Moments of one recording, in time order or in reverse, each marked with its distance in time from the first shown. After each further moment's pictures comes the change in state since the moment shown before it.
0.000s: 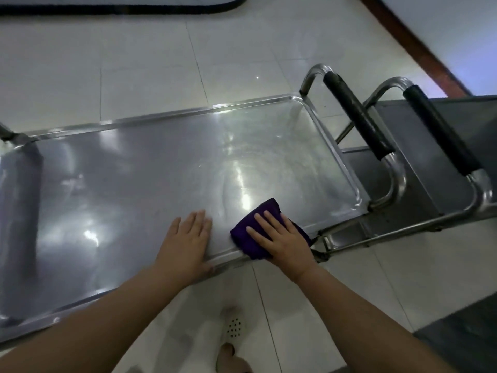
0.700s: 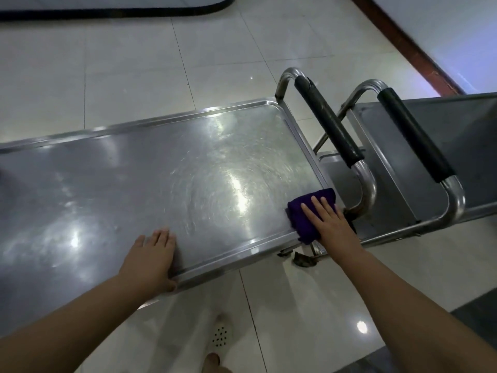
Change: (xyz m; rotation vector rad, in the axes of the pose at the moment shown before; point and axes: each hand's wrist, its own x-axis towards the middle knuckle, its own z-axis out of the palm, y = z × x) left_hand 0.024 0.021 -0.018 0.052 -0.168 -0.069; right_hand -0.059 0.166 -0.005 0.119 -0.194 0.400
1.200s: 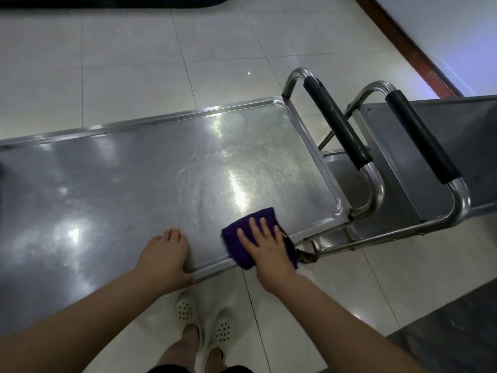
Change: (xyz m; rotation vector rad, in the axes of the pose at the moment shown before) left_hand 0.000 -0.014 -0.006 -0.129 0.016 0.041; right_hand -0.011 -0.173 -0.015 0.150 -0.119 -0.163
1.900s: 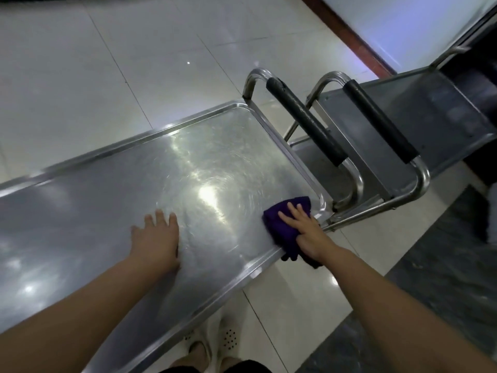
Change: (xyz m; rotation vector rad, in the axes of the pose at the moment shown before) left_hand 0.094 -0.044 -0.056 0.200 0.018 0.056; right_hand 0.014 0.092 -0.036 0.487 -0.005 0.405
